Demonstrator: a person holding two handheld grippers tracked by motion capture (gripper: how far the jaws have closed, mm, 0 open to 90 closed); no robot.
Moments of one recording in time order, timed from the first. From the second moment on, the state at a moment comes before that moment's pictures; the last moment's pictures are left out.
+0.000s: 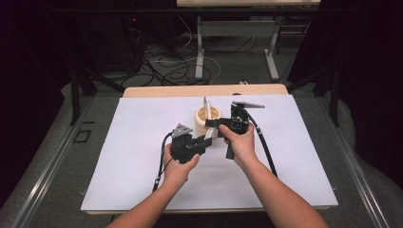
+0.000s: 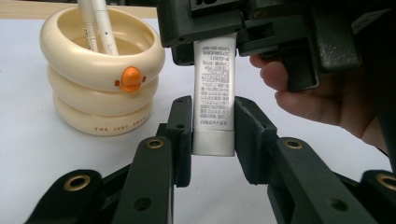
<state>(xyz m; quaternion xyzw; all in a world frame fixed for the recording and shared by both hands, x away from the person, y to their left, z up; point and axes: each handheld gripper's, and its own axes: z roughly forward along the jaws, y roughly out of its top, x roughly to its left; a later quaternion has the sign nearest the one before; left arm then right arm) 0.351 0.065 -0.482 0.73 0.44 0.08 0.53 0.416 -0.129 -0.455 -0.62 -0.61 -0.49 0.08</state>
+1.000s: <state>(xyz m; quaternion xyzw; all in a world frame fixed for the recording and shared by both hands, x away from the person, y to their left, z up) 0.368 0.098 -0.470 0.70 0.47 0.11 0.52 0.453 -0.120 -0.420 -0.60 -0.64 -0.47 -0.04</state>
